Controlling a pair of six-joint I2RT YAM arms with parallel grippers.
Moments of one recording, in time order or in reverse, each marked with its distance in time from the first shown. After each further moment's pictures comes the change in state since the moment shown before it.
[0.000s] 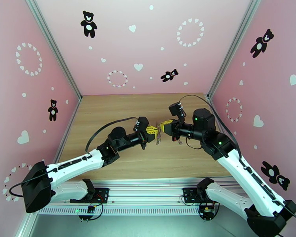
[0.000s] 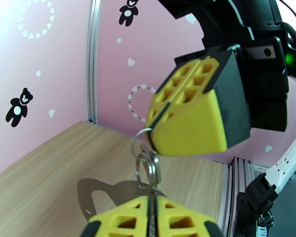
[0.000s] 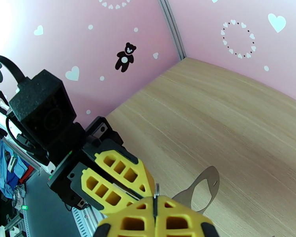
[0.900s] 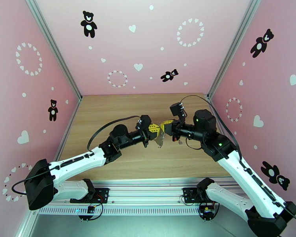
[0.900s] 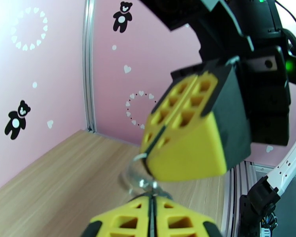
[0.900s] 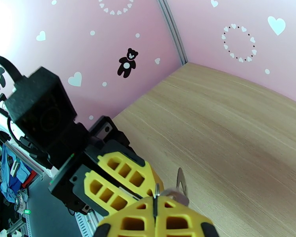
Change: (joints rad) left arm -0.001 0.034 0.071 -0.002 0.011 0.048; right arm 0.000 -0.019 -0.024 0.040 -0.002 0.026
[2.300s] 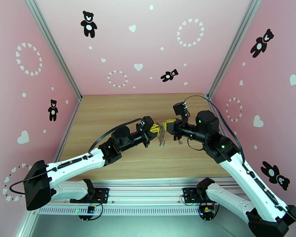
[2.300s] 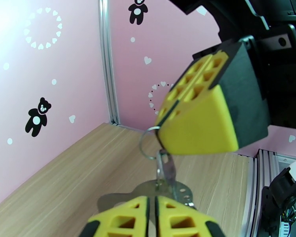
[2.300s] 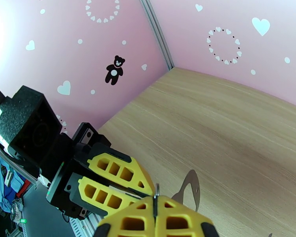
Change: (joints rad) left arm -0.051 -0.020 0.003 -0.092 -0.187 0.097; right arm -0.005 -0.032 -0.001 -0.009 0.077 0.019
